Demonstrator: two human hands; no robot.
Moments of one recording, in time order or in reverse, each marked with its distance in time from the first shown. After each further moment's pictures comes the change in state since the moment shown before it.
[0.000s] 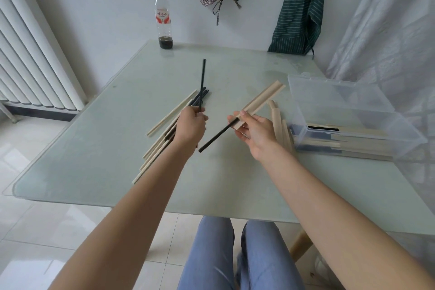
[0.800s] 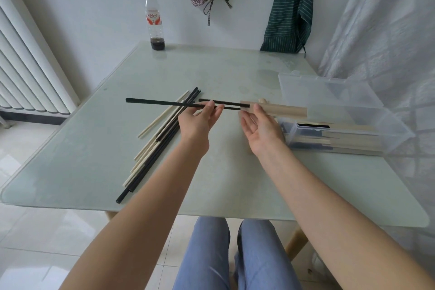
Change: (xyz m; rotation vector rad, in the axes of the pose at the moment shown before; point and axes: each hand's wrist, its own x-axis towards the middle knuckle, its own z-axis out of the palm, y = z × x) left_hand -0.018 0.022 0.031 -0.873 -0.001 -0.148; right_hand -0.001 -0.016 -0.014 0.506 0.162 -0.006
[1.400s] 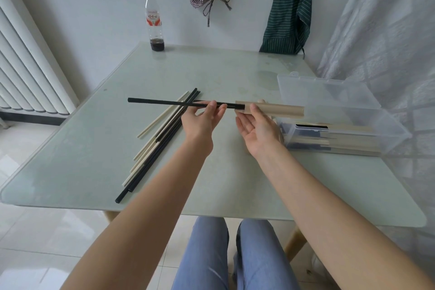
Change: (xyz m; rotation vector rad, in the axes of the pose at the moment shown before) left_hand -0.003 -0.004 0.007 -0.002 0.000 0.015; right_hand -0.008 0.000 0.001 -0.013 -0.051 0.018
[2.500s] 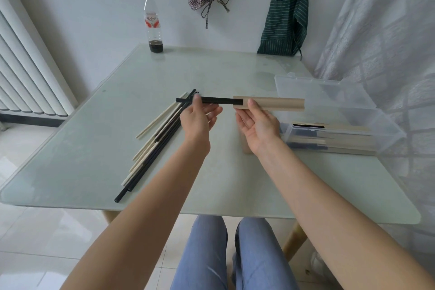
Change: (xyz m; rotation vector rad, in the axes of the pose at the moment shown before) left_hand -0.002 0.002 0.003 0.142 0.099 0.006; right_hand -0.006 -0.009 0.003 -0.024 -0.051 -0.042
